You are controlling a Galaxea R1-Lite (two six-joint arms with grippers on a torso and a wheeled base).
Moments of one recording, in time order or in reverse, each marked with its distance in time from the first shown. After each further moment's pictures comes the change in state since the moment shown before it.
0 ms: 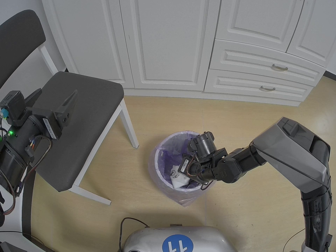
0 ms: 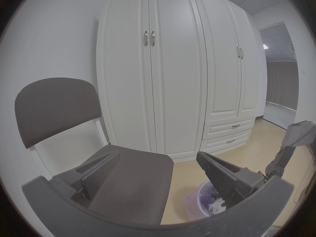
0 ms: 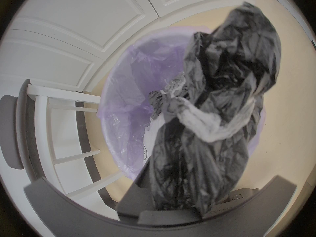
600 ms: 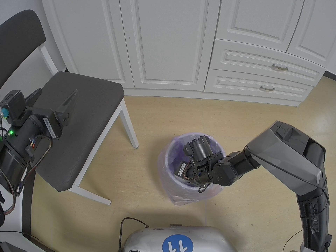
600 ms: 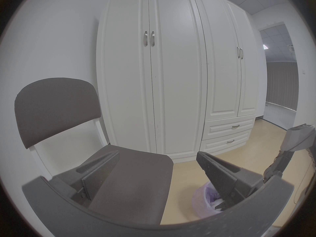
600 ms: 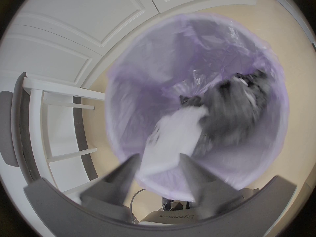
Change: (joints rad) left arm 0.000 0.003 -0.002 -0.001 -0.001 -0.001; right arm 0.014 0.038 -0.019 -0.002 -0.012 -0.002
